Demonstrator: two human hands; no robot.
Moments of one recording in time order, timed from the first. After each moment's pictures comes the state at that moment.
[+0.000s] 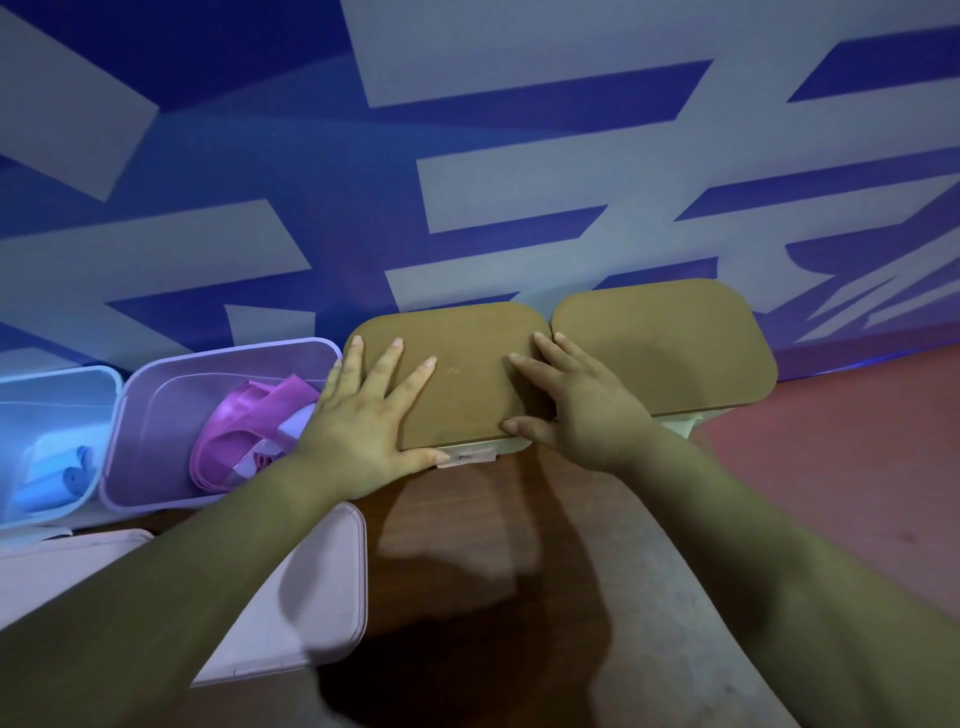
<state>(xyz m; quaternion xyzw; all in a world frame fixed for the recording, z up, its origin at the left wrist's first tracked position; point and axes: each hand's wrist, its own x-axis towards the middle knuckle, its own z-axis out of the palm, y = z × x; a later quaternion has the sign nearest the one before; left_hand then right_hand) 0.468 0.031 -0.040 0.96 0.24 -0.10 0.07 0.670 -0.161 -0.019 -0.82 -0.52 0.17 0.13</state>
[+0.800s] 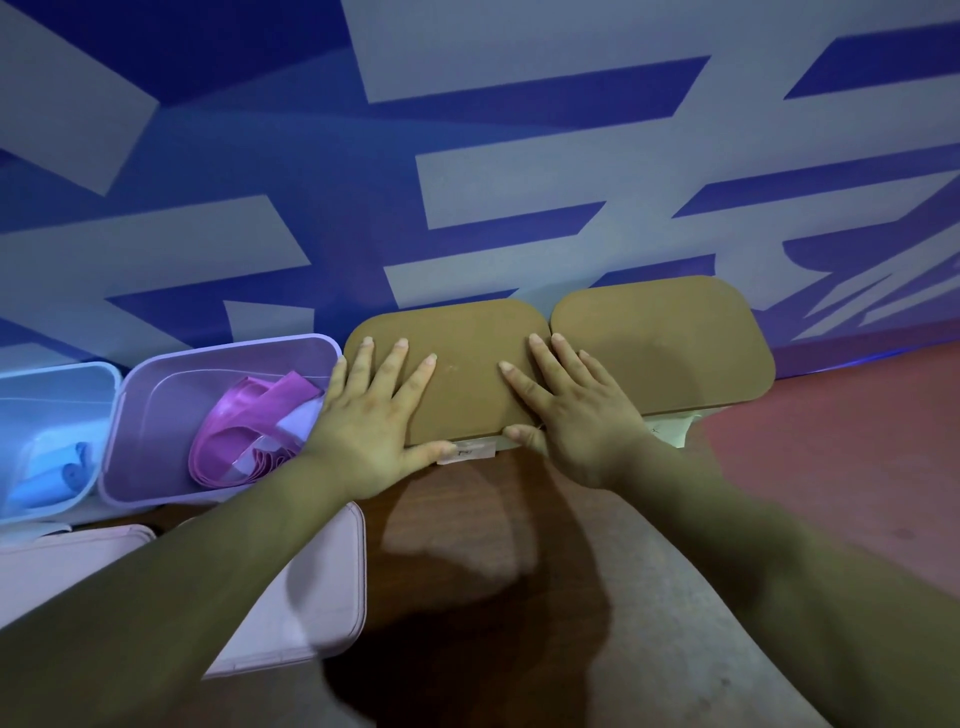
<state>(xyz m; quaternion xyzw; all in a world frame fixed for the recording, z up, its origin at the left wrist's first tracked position) 0.470 0.023 -0.050 0.97 0.22 -0.07 0.01 0.662 -0.170 -0.042 -0.82 -0.57 0.07 0.01</state>
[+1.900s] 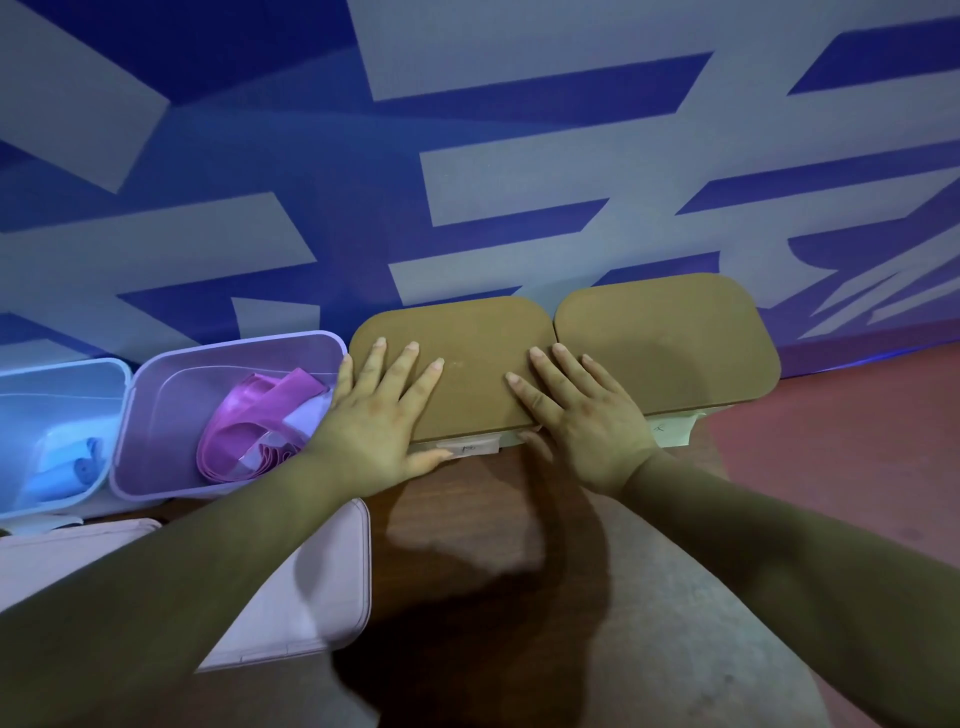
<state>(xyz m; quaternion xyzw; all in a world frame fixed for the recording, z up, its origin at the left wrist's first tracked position) 0.467 0.023 -0.052 0.98 0.18 -0.09 -0.03 0.661 -0.179 -0.057 -0.79 -0.61 -0.02 0.00</state>
